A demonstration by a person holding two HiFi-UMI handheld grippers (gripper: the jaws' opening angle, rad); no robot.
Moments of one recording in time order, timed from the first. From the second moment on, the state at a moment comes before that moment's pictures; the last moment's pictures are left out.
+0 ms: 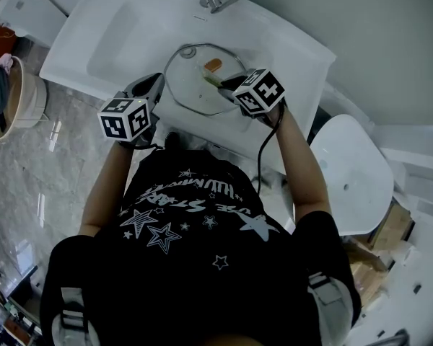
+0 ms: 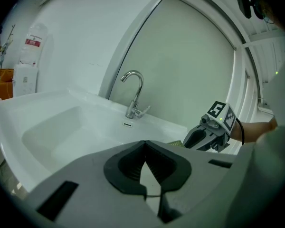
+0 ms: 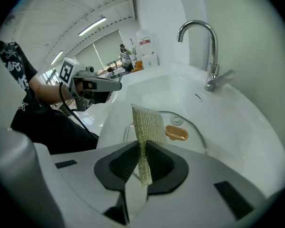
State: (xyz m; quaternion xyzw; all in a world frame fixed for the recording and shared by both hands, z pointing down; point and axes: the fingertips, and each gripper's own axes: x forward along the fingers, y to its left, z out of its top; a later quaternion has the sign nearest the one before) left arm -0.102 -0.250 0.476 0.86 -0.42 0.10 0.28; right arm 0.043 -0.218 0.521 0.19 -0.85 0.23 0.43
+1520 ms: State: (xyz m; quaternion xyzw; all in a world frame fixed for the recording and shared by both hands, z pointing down) left arm -0.111 -0.313 0.511 0.85 -0.41 0.13 0.31; right arm 0.111 -0.335 0.648 0.26 -0.74 0.22 0.58
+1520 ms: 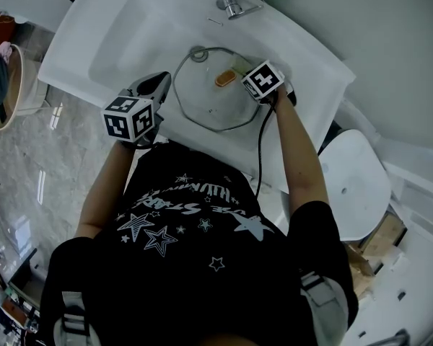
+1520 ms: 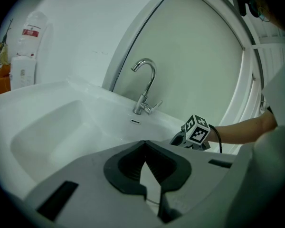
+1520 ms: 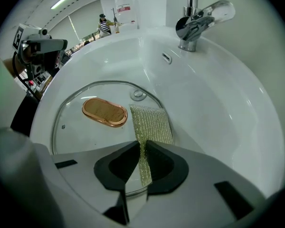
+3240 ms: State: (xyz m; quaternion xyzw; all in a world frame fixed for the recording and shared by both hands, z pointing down) left arm -0.108 -0.231 0.485 0.85 -0.41 0.11 0.30; right arm 0.065 -0.206 0.605 0.24 -0.78 0.29 0.51
